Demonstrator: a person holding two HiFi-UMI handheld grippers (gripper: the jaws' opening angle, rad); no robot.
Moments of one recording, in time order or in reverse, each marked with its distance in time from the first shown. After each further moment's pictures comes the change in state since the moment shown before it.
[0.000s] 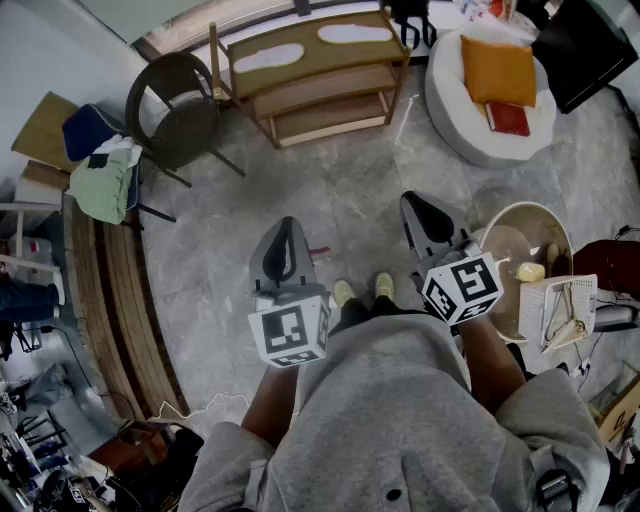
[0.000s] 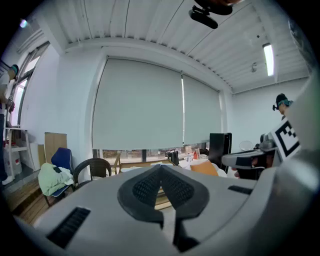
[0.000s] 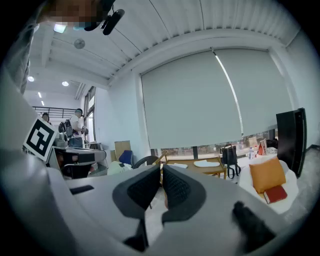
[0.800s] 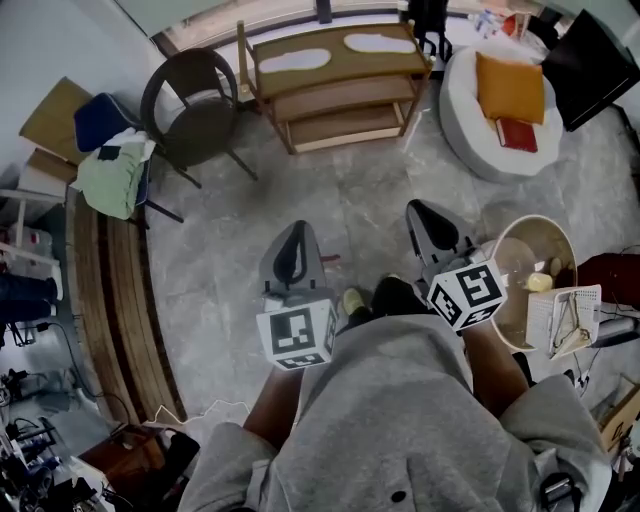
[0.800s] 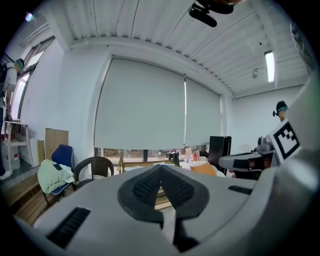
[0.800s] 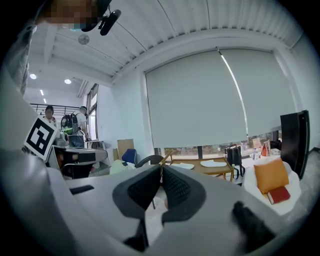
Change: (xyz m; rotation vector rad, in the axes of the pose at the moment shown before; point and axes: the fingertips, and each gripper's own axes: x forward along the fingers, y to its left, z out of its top) left arm -0.020 0.054 -0.009 -0.035 -0.010 -0.029; right arm 0.027 0.059 -0.005 -0.017 0.011 0.005
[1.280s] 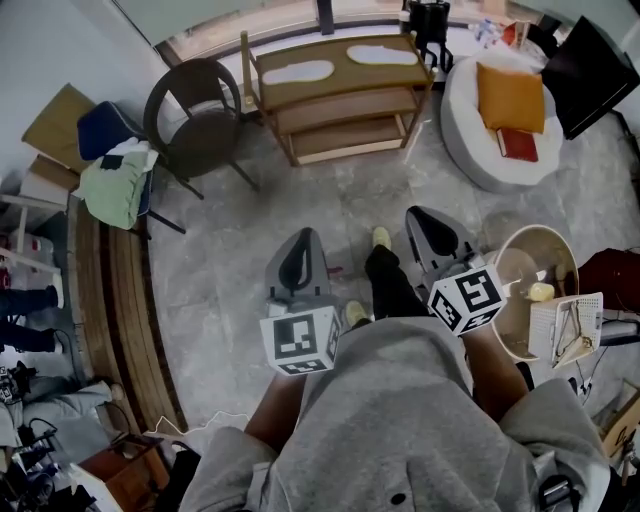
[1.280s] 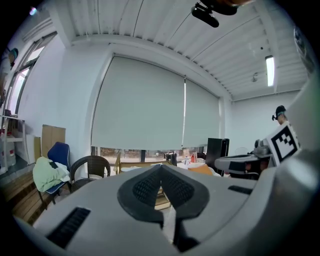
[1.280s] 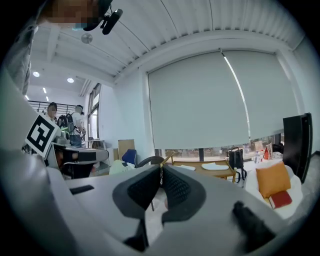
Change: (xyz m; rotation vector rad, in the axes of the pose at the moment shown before) left arm 0.009 0.007 -0.001 -0.022 -0.006 -0.034; right arm 0.017 0.006 0.002 -0.029 -0.015 0.010
